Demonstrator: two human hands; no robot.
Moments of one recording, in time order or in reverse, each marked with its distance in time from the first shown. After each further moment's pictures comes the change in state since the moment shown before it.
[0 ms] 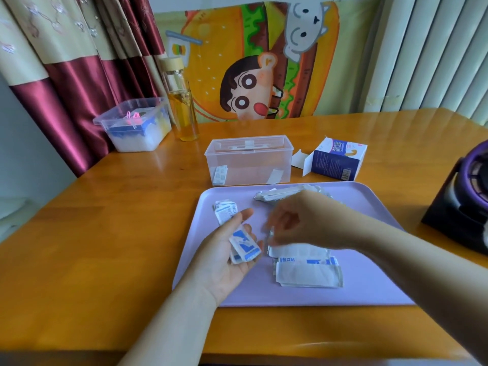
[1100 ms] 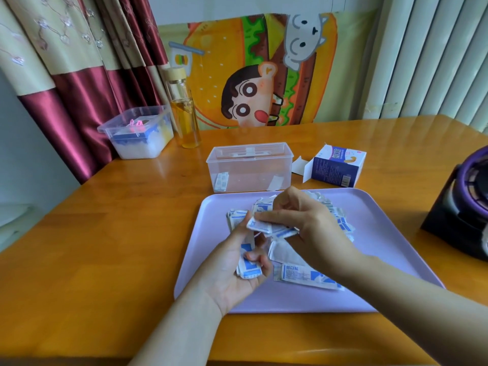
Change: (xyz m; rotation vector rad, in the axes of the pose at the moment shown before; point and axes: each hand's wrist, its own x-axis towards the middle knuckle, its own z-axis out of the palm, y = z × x) left_hand -0.015 0.001 0.013 -0.047 -0.069 -0.152; right_hand 0.005 0.020 0.034 -0.156 0.628 -0.508
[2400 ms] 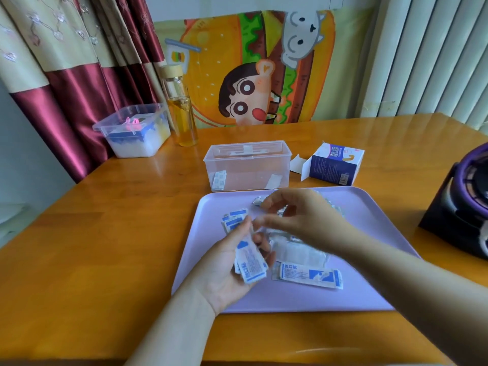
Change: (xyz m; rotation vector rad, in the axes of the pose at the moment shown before) left_hand 0.005 0.001 -0.005 -0.021 -0.091 -0.006; right_hand 0.024 -0.011 -0.019 0.319 -0.260 0.566
